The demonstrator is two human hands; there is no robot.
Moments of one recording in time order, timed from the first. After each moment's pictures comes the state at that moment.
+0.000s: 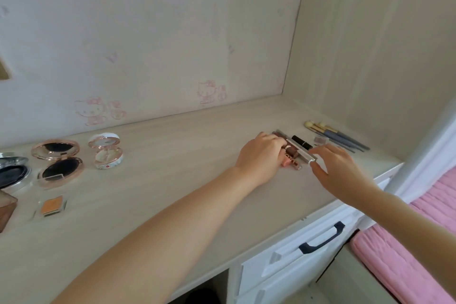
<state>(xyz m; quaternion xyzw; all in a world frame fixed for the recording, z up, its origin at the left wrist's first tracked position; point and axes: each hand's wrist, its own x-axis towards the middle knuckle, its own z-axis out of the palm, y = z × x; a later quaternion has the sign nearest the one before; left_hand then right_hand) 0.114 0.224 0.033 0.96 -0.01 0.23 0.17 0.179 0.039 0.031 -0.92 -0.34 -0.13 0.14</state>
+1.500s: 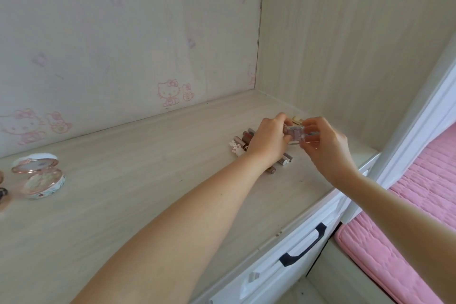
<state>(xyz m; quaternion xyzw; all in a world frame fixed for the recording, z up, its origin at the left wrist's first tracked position) 0.212 0.174 0.035 0.91 0.00 0.19 0.36 0.238 0.032 0.025 -0.85 -0.24 -0.17 0.43</state>
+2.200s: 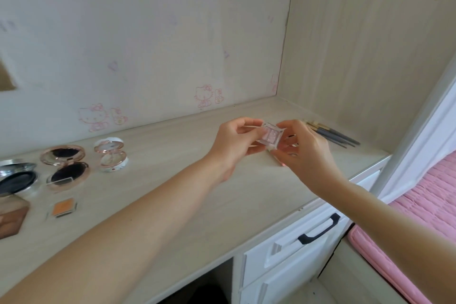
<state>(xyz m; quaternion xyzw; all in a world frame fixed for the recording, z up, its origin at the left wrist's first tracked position) 0.051 0.234 0.089 0.65 0.09 0.16 0.73 0.111 0.084 0.073 -0.81 -0.36 -0.13 0.45</state>
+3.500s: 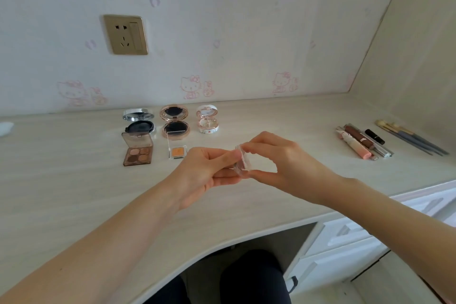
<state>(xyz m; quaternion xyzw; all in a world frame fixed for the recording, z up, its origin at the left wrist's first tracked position) -0.183 0.345 0.060 0.59 0.17 0.12 0.78 -0.043 0.200 0.084 -0.67 -0.69 -0.05 0.25</state>
